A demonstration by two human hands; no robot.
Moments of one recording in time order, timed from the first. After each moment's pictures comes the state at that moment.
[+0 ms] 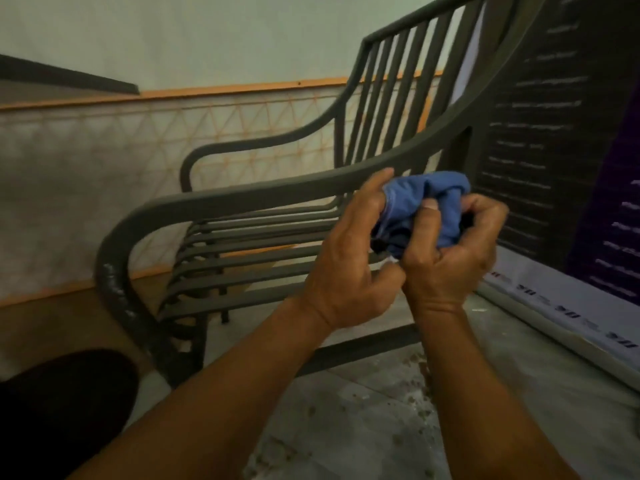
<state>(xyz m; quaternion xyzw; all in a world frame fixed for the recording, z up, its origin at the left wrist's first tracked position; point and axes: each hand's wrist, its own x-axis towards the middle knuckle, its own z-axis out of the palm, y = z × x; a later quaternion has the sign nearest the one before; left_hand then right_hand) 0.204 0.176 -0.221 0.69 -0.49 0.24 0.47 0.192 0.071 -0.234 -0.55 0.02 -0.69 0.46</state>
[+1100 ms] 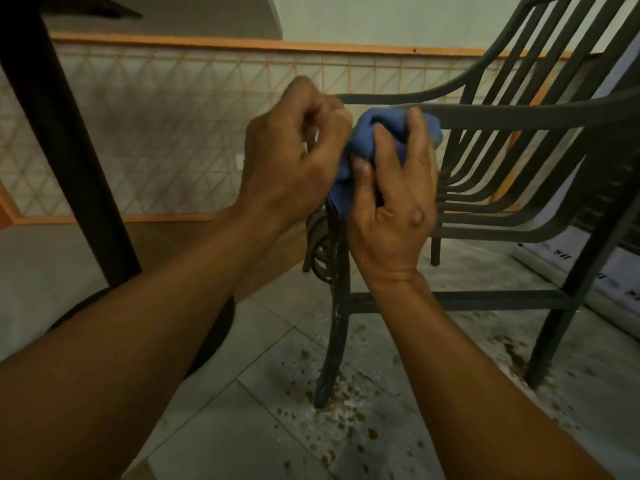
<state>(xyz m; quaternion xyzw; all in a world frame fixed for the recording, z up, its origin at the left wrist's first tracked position) 0.170 0.451 -0.208 0.72 -0.29 0.44 0.45 0.178 0.344 -0.263 -0.66 -0.15 -0.65 0.35</state>
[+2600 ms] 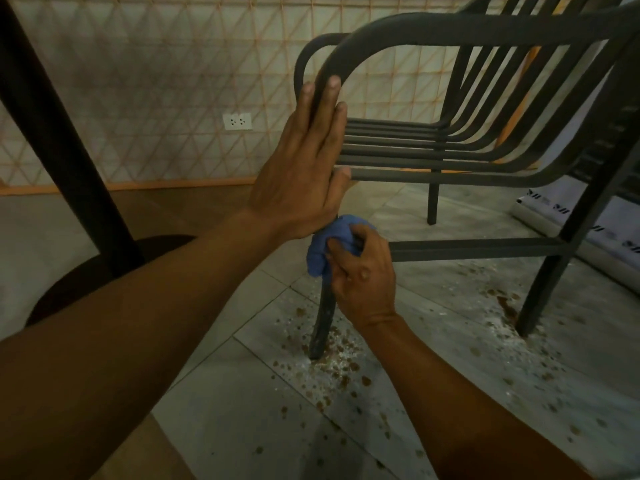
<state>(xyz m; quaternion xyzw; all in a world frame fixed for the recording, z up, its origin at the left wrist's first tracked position) 0.209 0.439 -0.298 0.87 -0.31 0.38 0.07 0.176 0.318 -0.427 -0.82 -0.18 -0.45 0.30</state>
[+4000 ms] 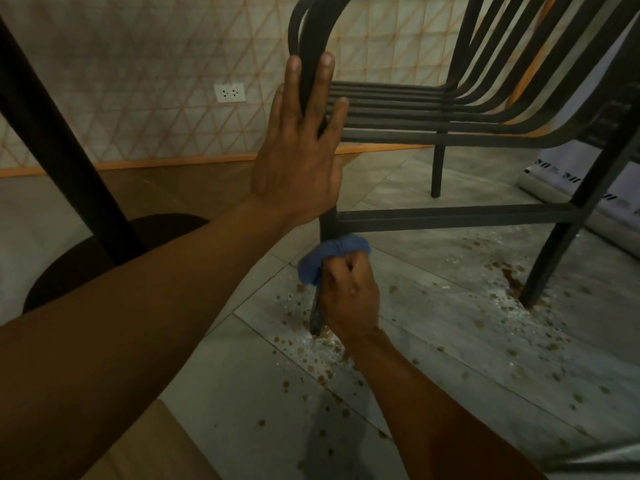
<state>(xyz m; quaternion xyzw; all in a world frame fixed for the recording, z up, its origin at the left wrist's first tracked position) 0.212 0.429 -0.330 0.87 -0.23 0.43 -0.04 0.171 0.335 -0.521 -0.86 -0.07 -0.34 0.37</state>
